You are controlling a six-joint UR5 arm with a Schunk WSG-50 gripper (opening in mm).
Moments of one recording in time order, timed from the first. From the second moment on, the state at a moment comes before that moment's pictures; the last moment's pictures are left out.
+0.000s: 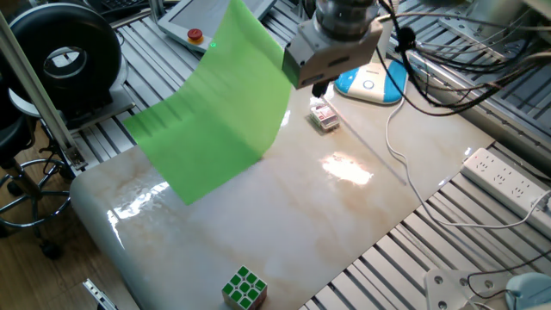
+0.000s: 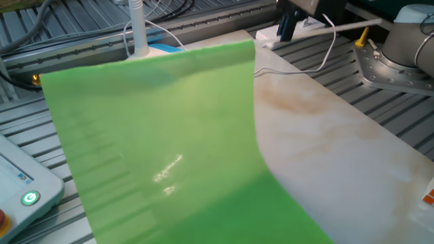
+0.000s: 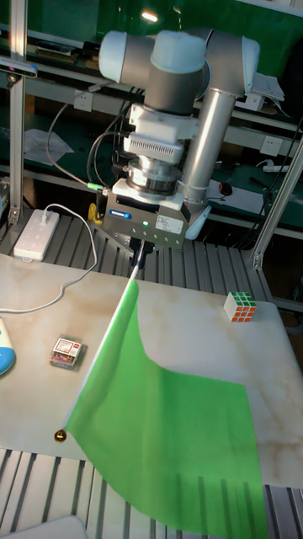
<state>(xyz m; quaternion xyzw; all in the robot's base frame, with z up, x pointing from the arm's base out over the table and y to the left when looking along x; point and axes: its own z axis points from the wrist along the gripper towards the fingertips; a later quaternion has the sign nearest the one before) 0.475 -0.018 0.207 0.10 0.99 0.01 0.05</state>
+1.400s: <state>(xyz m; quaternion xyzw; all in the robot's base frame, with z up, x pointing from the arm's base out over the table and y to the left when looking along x) 0.468 -0.008 0.277 0.10 1.00 0.01 0.01</state>
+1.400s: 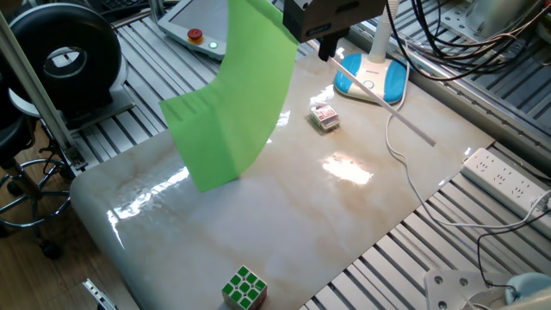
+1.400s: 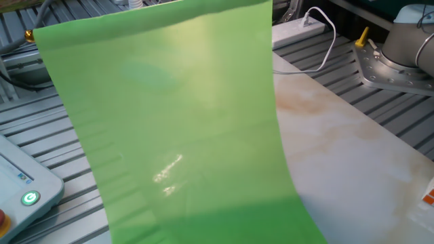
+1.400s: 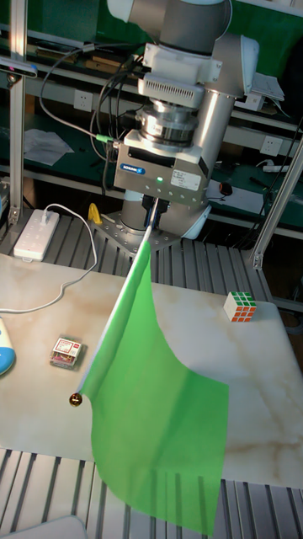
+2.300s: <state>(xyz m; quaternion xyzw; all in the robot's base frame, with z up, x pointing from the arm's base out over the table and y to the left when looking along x) 0.493 -0.003 0.279 0.10 0.99 0.03 0.06</state>
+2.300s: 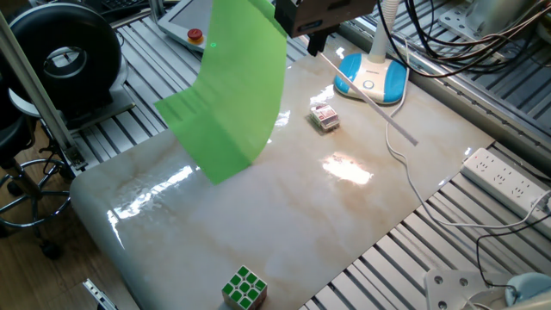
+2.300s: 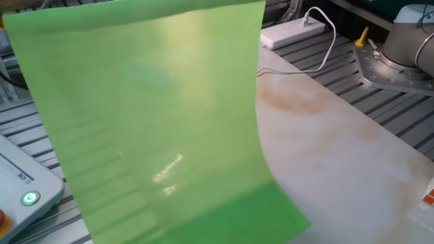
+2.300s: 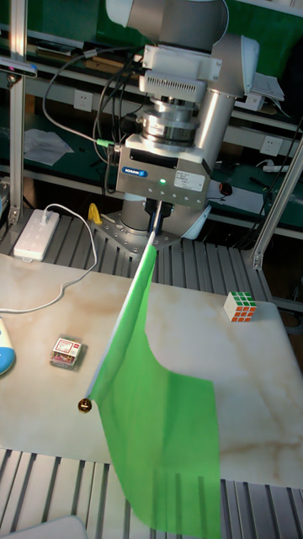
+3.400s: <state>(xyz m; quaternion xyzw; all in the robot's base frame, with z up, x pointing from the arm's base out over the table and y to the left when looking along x) 0.476 -0.020 0.311 0.09 1.00 0.00 0.04</state>
